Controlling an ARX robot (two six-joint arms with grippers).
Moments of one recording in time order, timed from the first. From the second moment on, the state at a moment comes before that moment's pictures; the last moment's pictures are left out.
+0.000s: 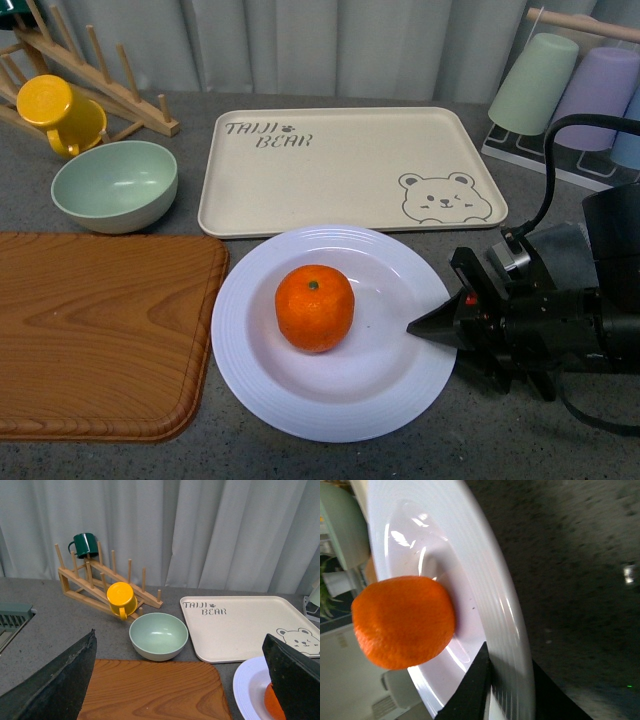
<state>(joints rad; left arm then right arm) 0.00 0.00 0.02 0.00 0.00 0.00 0.19 2.27 0.74 0.58 -0.72 0.82</state>
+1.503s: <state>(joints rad) 0.00 0.00 0.02 0.00 0.00 0.00 0.18 2.29 1.10 0.66 -0.81 1.04</state>
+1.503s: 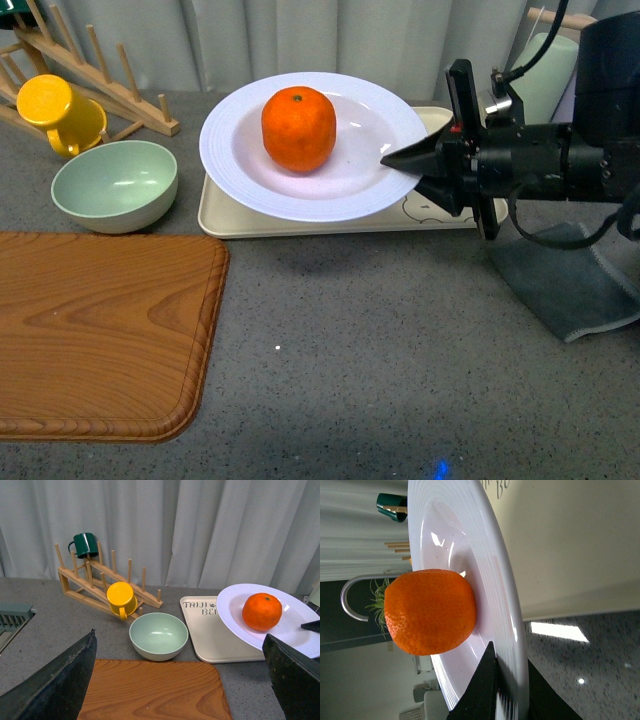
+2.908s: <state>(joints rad) 0.00 0.00 0.02 0.00 0.00 0.00 0.17 2.58 1.62 0.17 -0.65 0.75</state>
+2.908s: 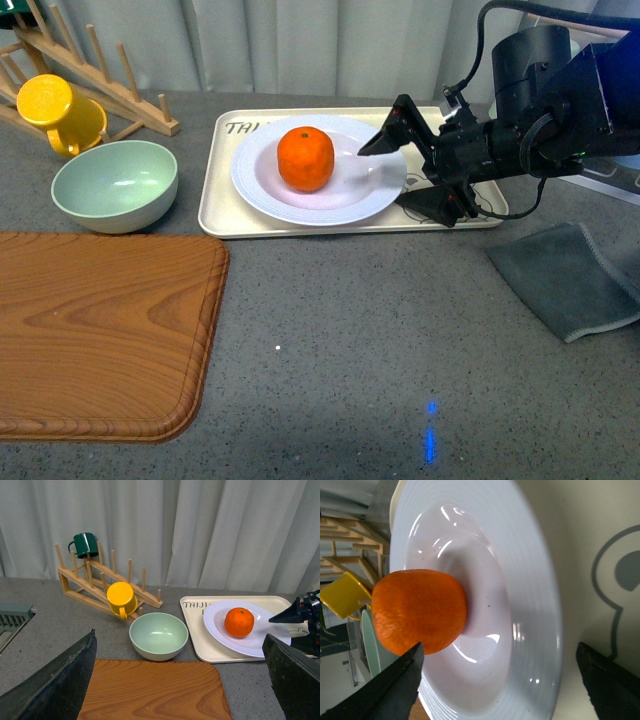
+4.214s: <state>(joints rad) 0.00 0.00 0.02 0.00 0.00 0.00 0.03 1.54 0.60 0.33 -0.28 0.21</state>
